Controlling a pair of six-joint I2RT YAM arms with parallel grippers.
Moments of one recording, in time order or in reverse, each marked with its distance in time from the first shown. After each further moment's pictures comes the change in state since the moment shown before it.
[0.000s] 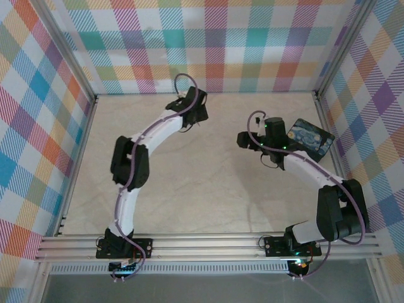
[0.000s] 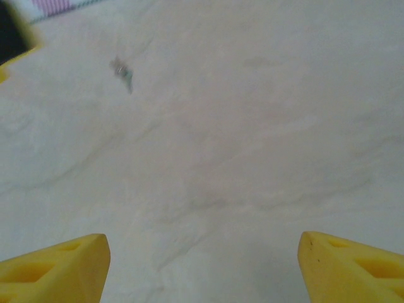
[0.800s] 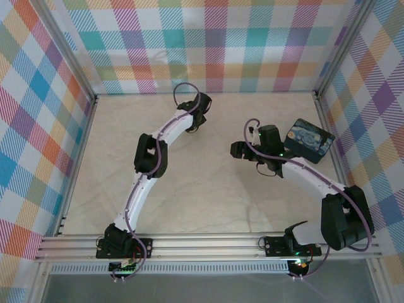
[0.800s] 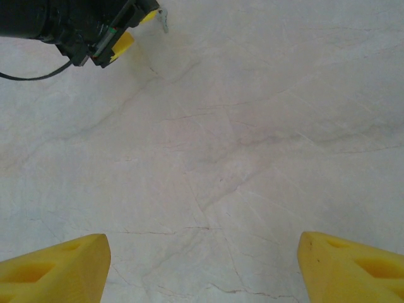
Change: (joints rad) left arm 0.048 0.412 0.418 -0.211 -0.044 -0.335; right arm 0.072 -0.068 -0.067 -0.051 -0.056 0.071
